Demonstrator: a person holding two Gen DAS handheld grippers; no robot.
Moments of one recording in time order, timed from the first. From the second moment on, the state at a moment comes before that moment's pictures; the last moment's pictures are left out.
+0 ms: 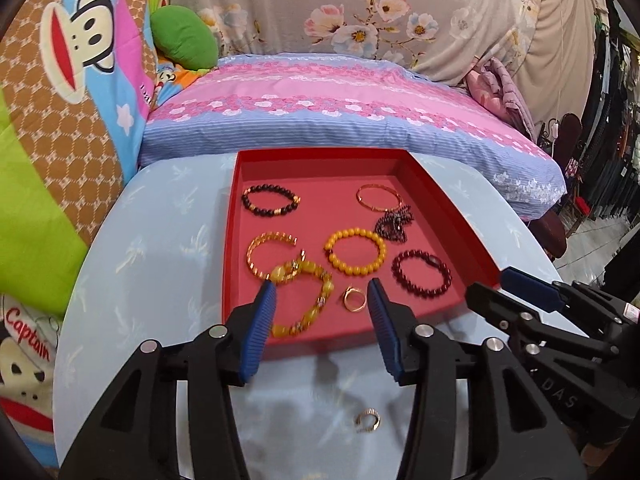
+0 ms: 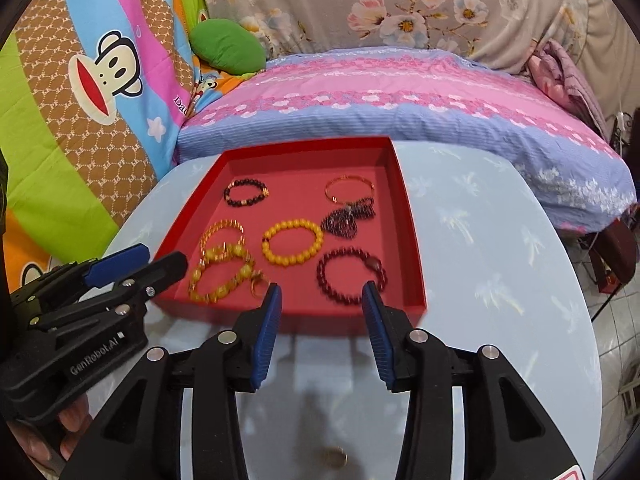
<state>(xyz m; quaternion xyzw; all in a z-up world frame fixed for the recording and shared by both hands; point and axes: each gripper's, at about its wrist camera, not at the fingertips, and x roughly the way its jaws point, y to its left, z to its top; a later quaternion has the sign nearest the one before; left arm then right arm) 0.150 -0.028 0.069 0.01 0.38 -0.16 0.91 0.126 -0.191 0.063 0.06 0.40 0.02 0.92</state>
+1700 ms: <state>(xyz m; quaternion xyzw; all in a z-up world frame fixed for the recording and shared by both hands) 0.089 -0.047 0.001 0.01 0.44 -0.15 0.88 0.056 -0.190 -0.001 0.05 0.46 -0.01 0.89</state>
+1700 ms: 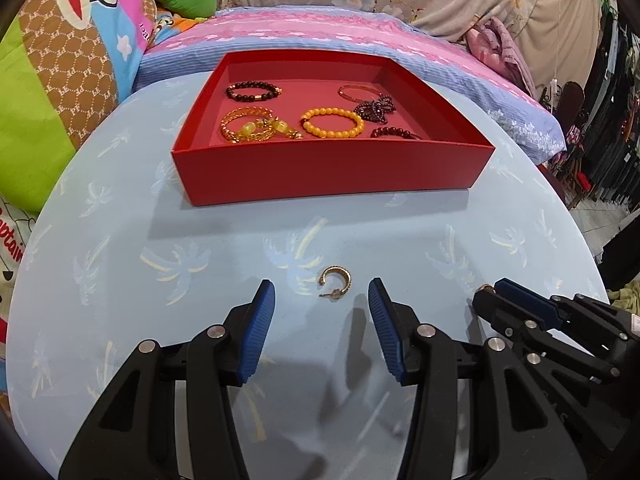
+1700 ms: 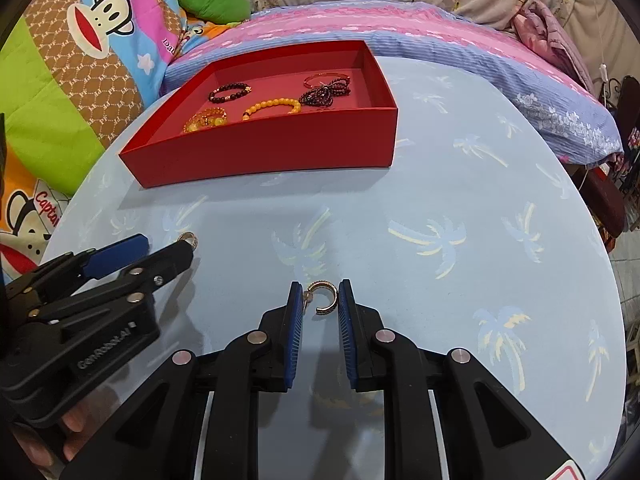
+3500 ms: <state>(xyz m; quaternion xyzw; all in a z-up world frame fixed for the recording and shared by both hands) 0.182 -0.041 0.086 0.01 0.38 -0.18 0.91 0.171 -0.175 0.083 0.06 0.39 0.05 0.92</state>
